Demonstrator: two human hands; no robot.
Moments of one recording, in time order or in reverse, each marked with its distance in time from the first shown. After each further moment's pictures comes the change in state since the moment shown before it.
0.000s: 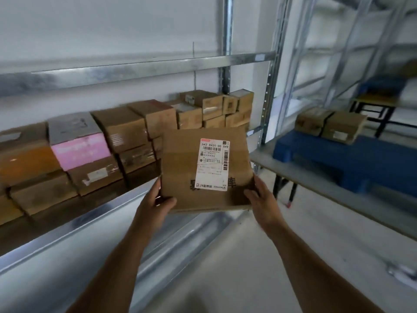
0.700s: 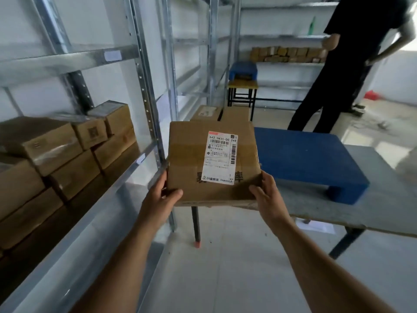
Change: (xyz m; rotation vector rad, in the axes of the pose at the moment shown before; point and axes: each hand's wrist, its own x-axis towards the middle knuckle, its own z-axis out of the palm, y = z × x) left_hand 0.253 0.107 0.301 -0.022 -0.568 0.238; right_hand 0.159 0.071 -0.223 -0.001 0.651 0.202
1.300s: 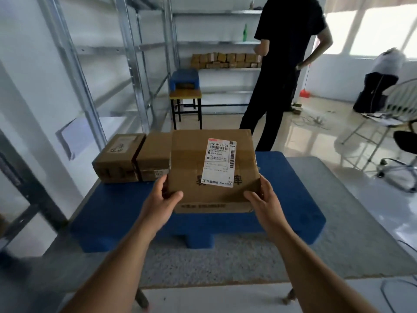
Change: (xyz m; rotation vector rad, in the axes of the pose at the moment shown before) left_hand 0.251 0.084 0.253 -0.055 -0.248 0.034; right_hand 0.230 0.056 -0.188 -0.002 0.262 0.005
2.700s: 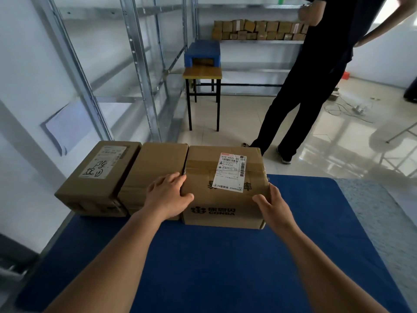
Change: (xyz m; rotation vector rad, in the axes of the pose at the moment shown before) left_hand 0.258 -0.021 0.024 0.902 -0.180 -0.036; right_hand 0.252 0.061 0.059 -0.357 -0.098 0.215
